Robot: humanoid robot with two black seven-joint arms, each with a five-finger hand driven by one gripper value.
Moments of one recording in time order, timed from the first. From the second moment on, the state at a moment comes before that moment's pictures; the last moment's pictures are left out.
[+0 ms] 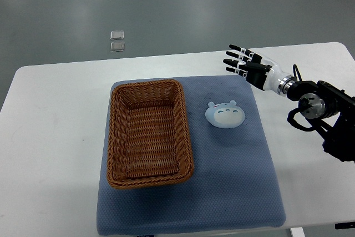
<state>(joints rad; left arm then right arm) 0.04 0.00 -0.12 -0.15 0.06 -0.04 0.04 0.71 -0.25 0.80 0.73 -0.30 0.27 0.02</state>
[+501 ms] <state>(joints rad) 0.04 0.00 -0.12 -0.15 0.06 -0.04 0.04 0.73 -0.27 0.77 0.77 -0.63 0.33 0.03</state>
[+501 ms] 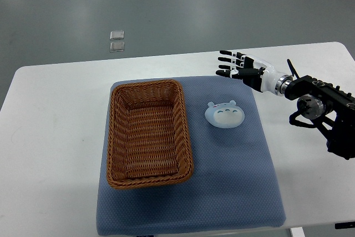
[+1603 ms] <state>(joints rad) 0.04 0.00 -0.12 -0.15 0.06 -0.04 0.04 0.80 -0.52 0.40 1.08 -1.39 0.26 0.22</state>
